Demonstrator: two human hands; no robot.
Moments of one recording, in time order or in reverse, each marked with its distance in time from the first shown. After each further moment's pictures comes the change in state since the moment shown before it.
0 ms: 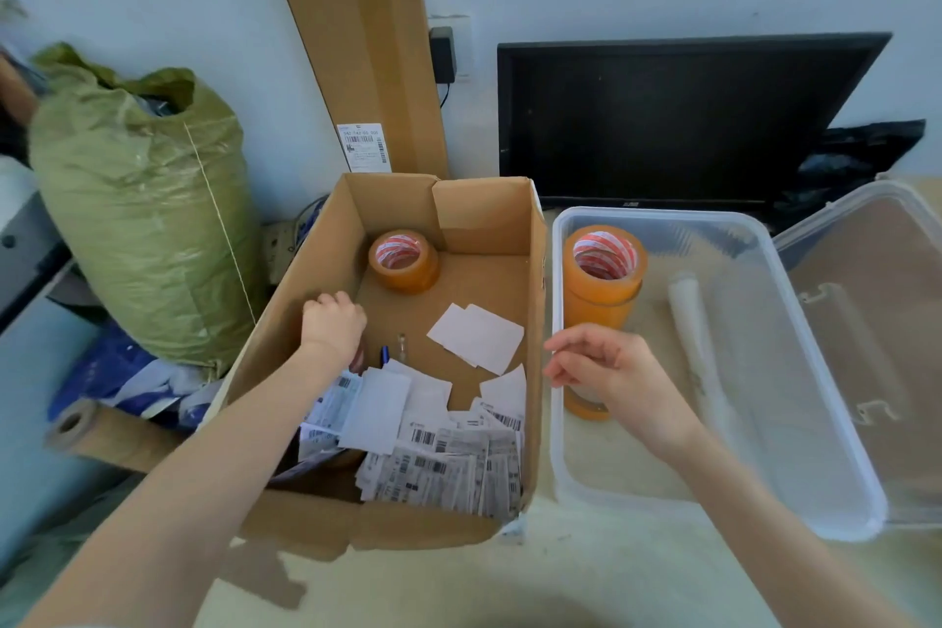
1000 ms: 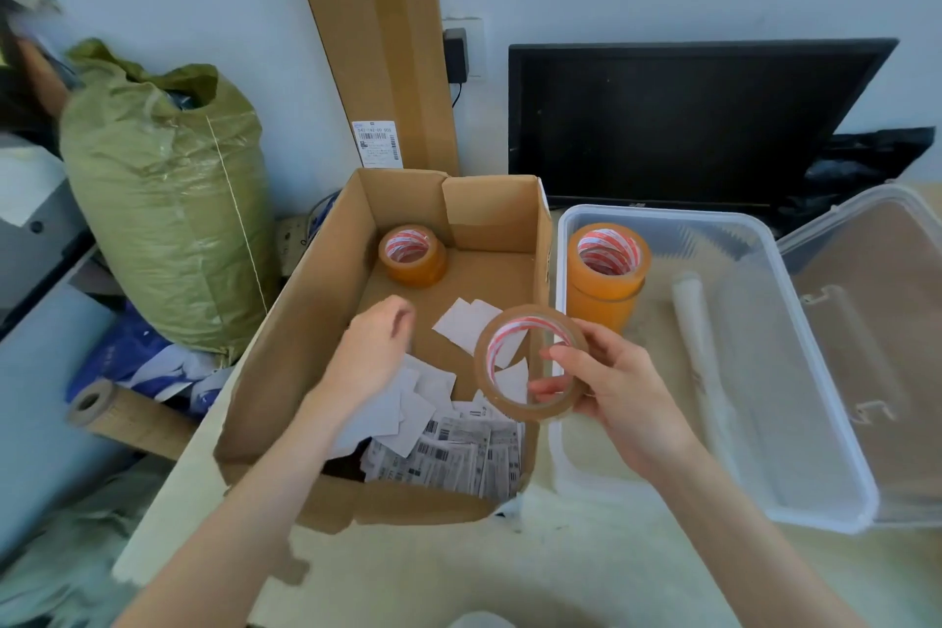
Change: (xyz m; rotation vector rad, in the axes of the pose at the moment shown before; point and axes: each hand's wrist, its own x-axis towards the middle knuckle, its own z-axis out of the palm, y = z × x) left_hand -0.077 0.014 -0.040 -1.312 0.200 0.026; right_hand -0.018 -0.007 0.017 0.335 0.088 0.182
